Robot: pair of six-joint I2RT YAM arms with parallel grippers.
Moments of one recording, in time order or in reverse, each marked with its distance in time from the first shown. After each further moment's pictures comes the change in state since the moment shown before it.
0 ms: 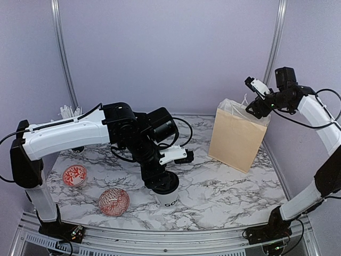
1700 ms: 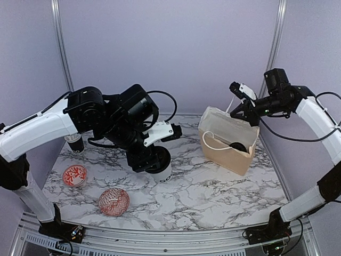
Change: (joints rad) left arm -0.012 -0.150 0.011 -0.005 -0.211 -0.018; right arm 0.159 -0.039 -0.013 -0.141 -0.331 -0.077
